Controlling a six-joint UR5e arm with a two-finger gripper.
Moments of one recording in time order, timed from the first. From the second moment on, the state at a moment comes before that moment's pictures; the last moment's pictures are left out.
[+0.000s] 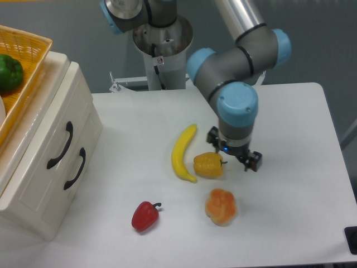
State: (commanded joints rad) arm 2.50 -1.90 -1.56 -1.20 1.50 0.94
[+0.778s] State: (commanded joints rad) arm 2.25 -1.89 -1.54 -1.24 1.36 0.59
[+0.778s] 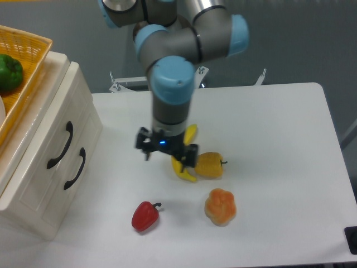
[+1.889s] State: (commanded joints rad) arm 2.18 -1.89 -1.53 -1.28 1.17 0.41
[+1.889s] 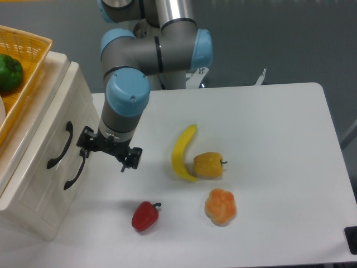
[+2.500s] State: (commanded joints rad) arm 2.16 -1.86 -1.53 -1.33 1.15 0.39
